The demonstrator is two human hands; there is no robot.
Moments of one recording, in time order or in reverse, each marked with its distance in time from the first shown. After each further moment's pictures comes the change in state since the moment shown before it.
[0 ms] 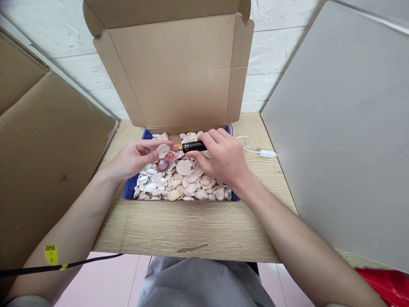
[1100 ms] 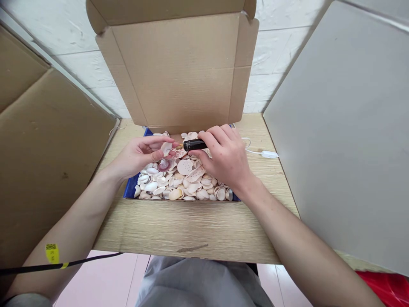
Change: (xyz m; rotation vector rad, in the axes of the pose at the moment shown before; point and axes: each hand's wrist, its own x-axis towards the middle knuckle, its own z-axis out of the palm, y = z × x) left_hand 0.002 0.004 0.005 0.094 0.109 -0.020; right_hand 0.000 0.003 -0.001 -0.024 0.098 -0.087
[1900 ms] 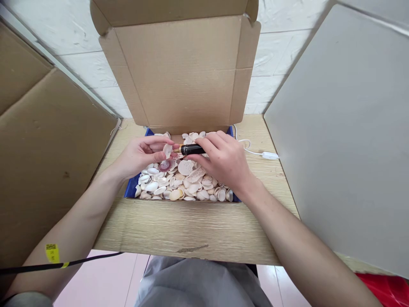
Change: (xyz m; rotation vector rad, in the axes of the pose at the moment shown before) left_hand -0.001 0.003 0.005 0.000 0.027 -0.023; right_hand 0.000 -0.003 0.000 0.009 -0.036 -0.035
